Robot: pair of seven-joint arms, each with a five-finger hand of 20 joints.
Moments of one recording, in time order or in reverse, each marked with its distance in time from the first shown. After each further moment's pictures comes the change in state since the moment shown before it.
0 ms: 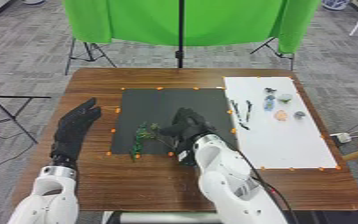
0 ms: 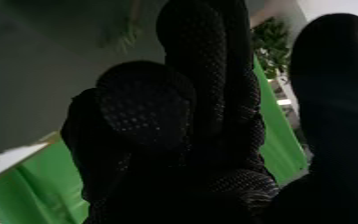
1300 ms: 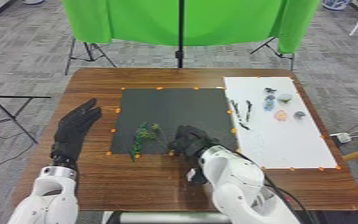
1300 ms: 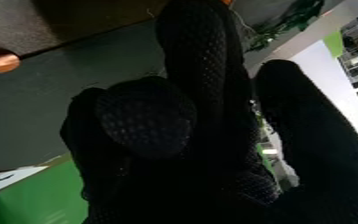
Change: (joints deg) left arm 0.1 -0.4 -0.3 0.0 0.0 -0.5 -0.4; right arm -4.0 6.5 -0.4 -8.5 4.0 -13.1 2.7
